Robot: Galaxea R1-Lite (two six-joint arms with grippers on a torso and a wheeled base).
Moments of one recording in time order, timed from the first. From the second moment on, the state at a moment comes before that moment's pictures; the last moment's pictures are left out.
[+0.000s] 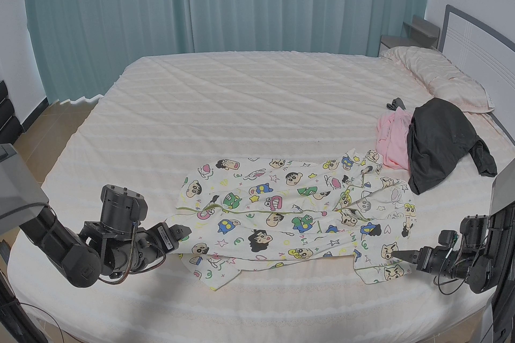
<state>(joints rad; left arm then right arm) -0.38 1.89 -0.47 -0.67 0.09 -0.81 -0.12 2.26 -0.02 -1.54 0.52 0.35</state>
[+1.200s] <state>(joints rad) -0.44 1.79 -0.39 -0.67 0.09 -0.80 -0.06 2.05 -0.02 -1.39 0.48 0.41</state>
